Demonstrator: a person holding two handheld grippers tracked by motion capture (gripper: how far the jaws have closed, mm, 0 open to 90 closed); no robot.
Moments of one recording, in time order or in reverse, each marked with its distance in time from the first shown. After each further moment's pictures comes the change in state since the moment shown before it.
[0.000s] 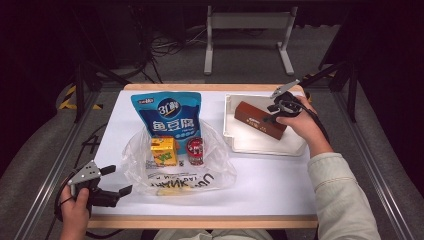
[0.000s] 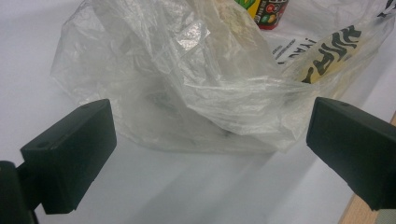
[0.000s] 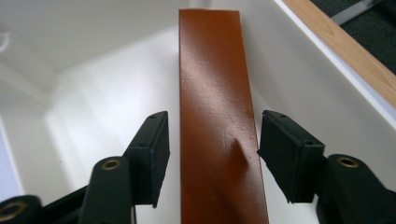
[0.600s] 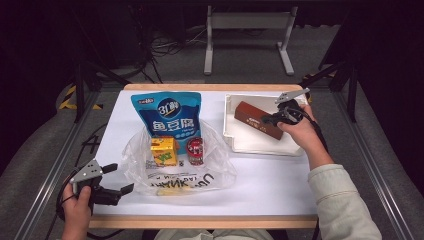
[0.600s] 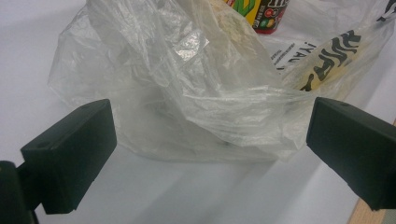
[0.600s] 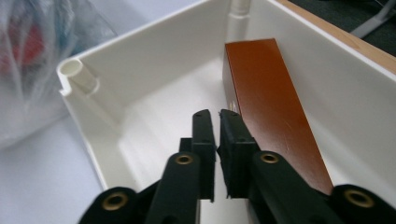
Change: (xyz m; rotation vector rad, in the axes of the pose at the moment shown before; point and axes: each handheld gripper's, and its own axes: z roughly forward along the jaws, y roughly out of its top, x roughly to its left) left arm 0.000 0.003 0.003 -0.007 -0.004 0.009; right arm 0.032 -0.012 -0.016 -0.144 0.059 0.121
